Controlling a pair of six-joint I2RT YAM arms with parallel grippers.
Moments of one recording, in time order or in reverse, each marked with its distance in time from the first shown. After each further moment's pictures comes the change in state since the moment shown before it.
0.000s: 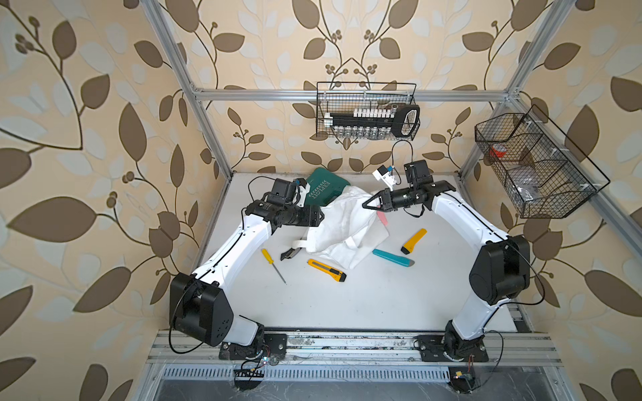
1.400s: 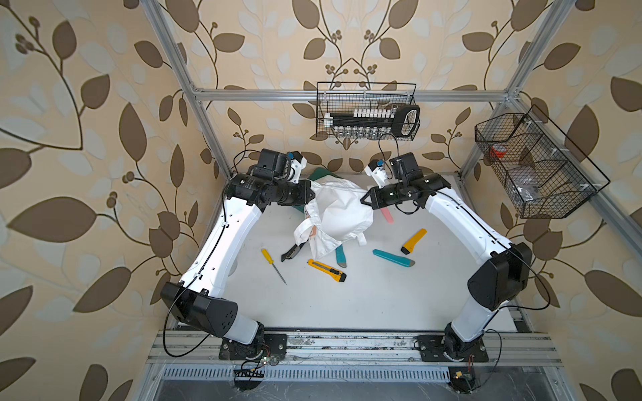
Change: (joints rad) left arm 0.056 0.040 0.446 -0.368 0.077 -0.034; right arm 0.171 0.009 0.176 -0.156 0.593 -0.057
